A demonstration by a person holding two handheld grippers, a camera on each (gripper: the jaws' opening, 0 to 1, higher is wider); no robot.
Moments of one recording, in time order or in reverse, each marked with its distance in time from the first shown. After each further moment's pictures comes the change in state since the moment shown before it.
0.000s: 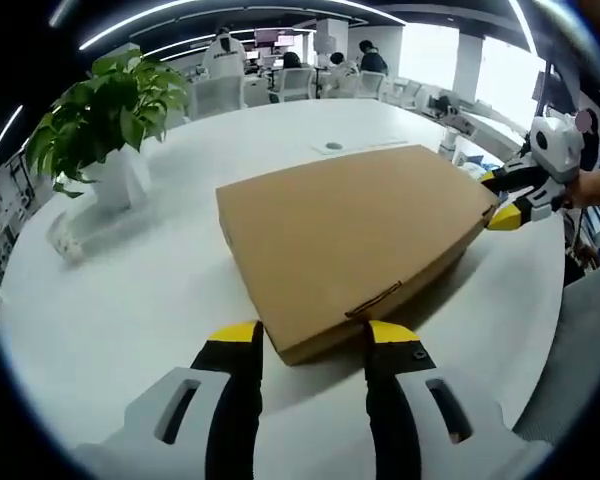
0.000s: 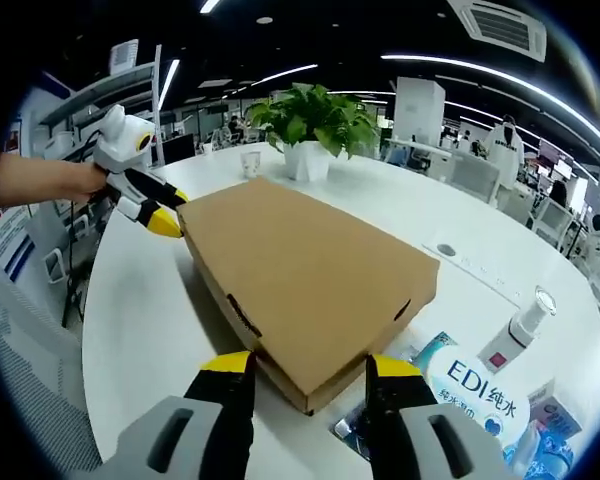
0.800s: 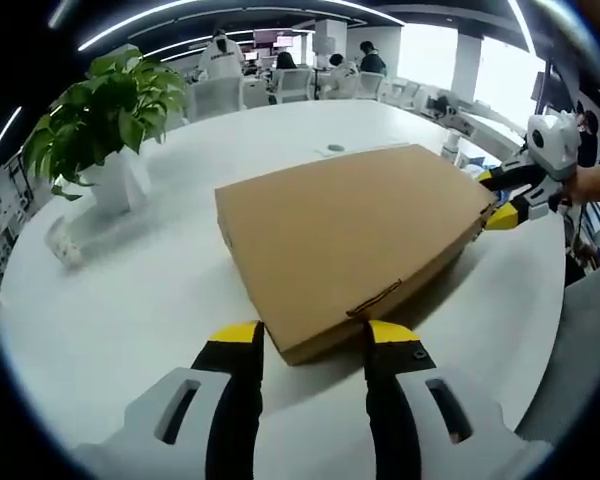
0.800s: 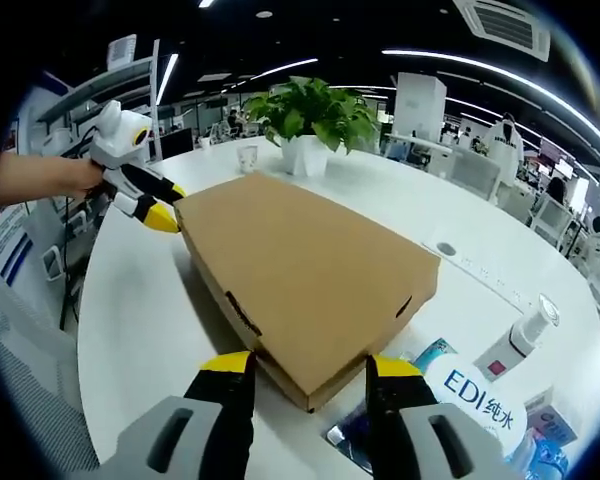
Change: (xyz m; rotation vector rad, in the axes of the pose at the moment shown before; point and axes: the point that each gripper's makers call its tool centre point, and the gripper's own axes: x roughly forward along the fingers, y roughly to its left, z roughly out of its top) left arm 0.000 0.006 0.000 0.011 -0.008 -0.008; right arm 0.005 -0.002 0.001 -0.005 0.027 -0.007
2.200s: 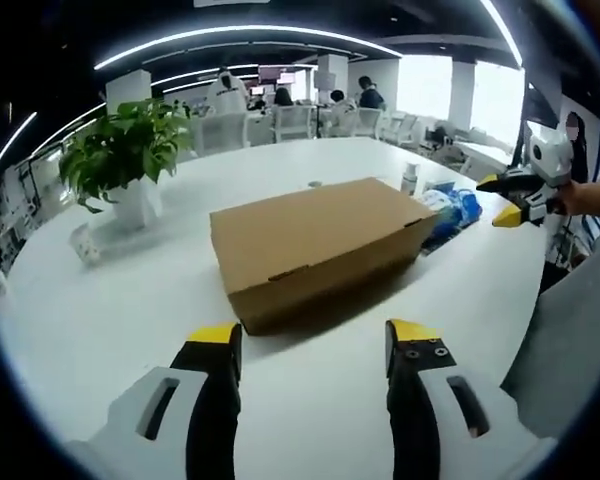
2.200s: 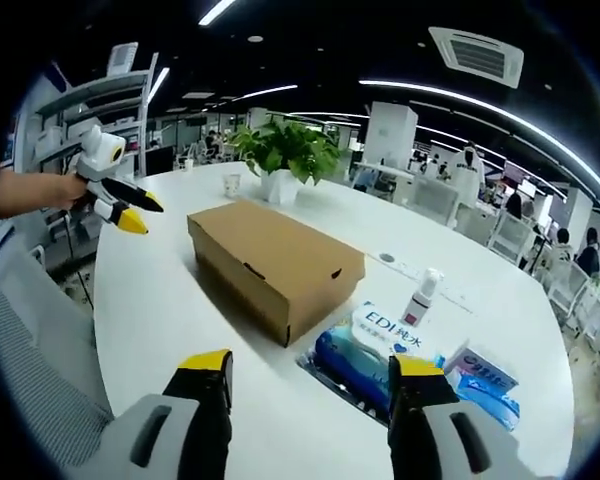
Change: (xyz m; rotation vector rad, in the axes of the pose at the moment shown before) left arm -0.081 -0.062 -0.007 -0.019 -0.181 0.018; right arm -0.135 -0.011 -0.038 0.004 -0.126 -0.163
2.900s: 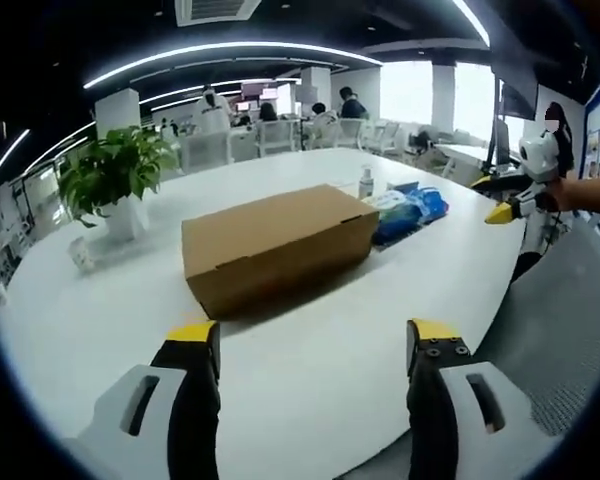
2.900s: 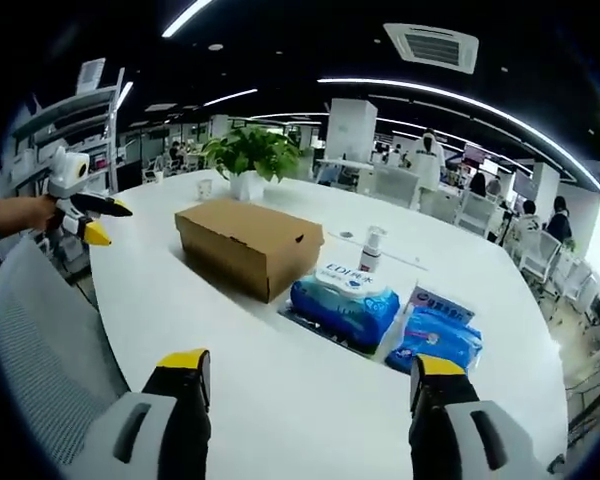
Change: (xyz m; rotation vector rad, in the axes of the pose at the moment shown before) left arm -0.039 -0.056 -0.020 0.048 -0.053 -0.029; right arm -0.080 -0.007 -0.050 0.095 -0.008 -0.125
